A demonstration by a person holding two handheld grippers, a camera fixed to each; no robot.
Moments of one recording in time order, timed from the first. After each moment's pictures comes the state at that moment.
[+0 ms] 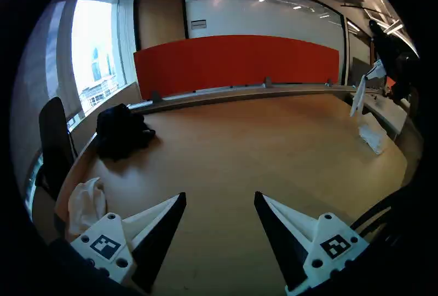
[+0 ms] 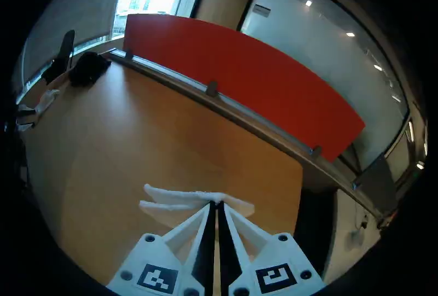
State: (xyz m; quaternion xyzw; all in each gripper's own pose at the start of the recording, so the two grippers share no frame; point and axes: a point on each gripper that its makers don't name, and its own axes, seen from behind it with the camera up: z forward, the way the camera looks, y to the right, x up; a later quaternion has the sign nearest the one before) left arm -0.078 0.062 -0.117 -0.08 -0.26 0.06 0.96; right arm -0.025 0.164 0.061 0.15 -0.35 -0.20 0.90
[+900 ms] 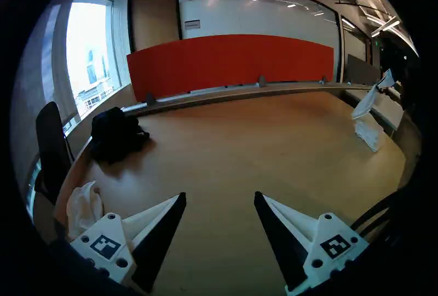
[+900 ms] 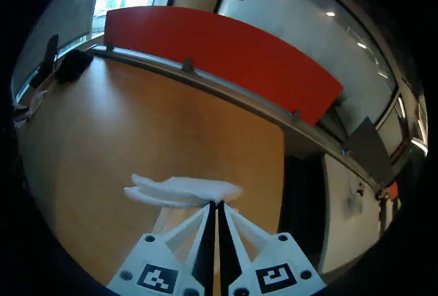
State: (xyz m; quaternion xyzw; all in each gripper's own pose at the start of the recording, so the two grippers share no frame) left arm -0.075 0.072 -0.116 -0.09 -0.26 0.07 0.96; right arm -0.052 0.243 -0.017 0.08 -0.39 -0.17 0.90
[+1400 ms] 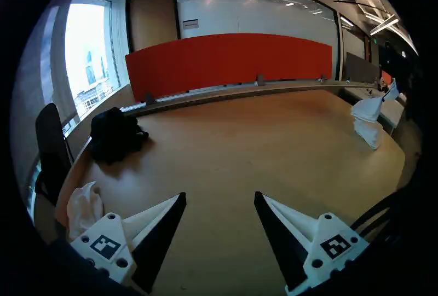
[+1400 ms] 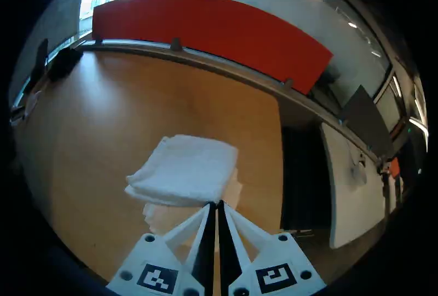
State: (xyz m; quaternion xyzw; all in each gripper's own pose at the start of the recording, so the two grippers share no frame) left arm -0.075 0.071 -0.120 -0.09 -0.26 0.07 0.96; right arm -0.096 0.268 -0.069 0.05 -0.43 -0.14 0.89
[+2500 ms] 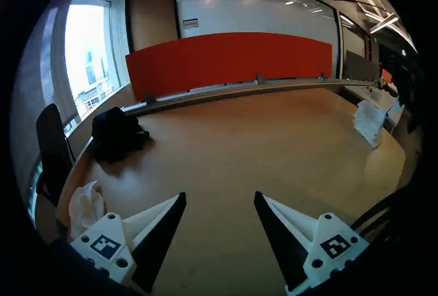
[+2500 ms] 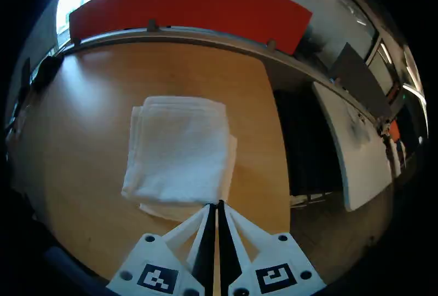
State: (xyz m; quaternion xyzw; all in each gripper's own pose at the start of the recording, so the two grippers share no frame) left arm -0.074 0.069 -0.126 -0.09 -0.27 0.07 0.96; right arm -0.156 0.297 -0.112 -0.01 -0.48 -0.08 0.87
